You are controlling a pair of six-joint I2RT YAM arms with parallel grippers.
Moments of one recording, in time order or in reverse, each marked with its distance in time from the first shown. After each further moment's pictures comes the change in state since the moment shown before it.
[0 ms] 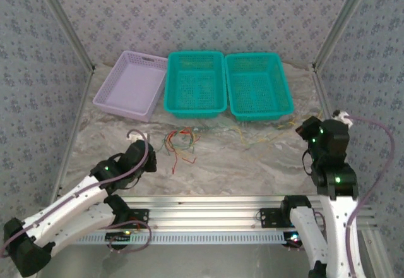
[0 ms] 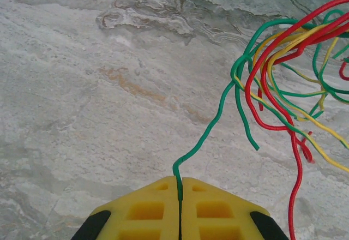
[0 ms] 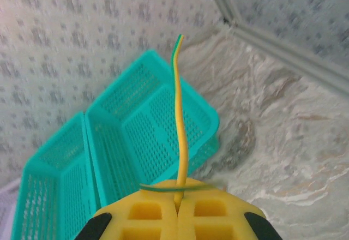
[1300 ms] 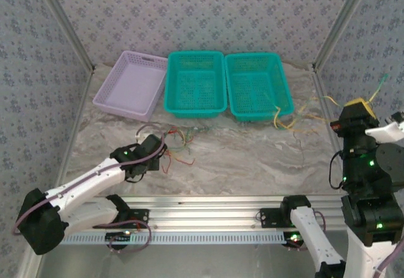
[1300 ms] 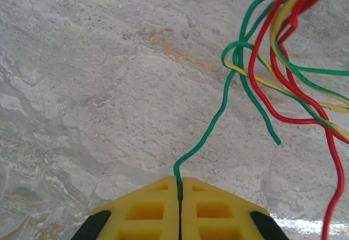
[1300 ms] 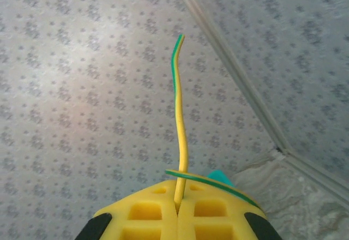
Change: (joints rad) left arm 0.024 0.294 0.065 -0.074 -0.056 0.000; right arm 0.094 0.046 0.507 0.002 0.136 -0.108
